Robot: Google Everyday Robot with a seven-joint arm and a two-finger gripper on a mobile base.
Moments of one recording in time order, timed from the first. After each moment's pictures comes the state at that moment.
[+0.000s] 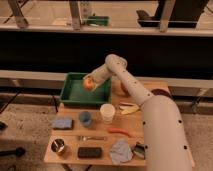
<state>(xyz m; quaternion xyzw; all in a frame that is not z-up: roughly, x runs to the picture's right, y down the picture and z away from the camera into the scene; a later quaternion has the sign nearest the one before) -0.105 -0.041 0.917 -0.11 -0.42 -0.25 0.87</state>
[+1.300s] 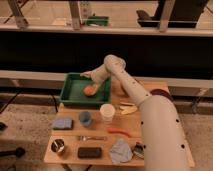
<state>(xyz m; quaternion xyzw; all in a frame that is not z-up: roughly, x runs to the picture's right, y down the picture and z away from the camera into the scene) -0.105 -0.040 0.921 -0.10 -0.42 -0.24 0.87</state>
